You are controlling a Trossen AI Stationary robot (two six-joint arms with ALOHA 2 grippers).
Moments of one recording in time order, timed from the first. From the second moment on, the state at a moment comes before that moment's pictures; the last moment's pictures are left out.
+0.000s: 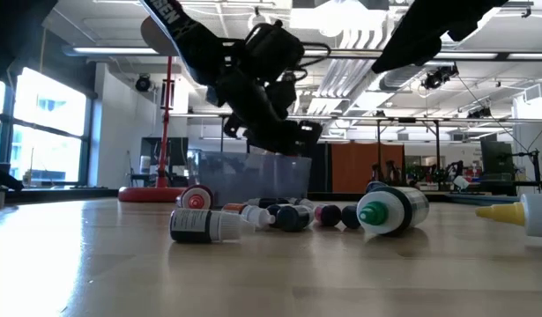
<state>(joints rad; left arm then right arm) 0.10 2.00 1.22 0.20 -0.90 -0.26 0.40 1.21 0.80 -0.28 0.41 0.27</state>
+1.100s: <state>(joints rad) 0.10 2.00 1.29 0.23 -0.75 -0.11 0.40 1.21 0.80 -0.28 0.40 0.26</state>
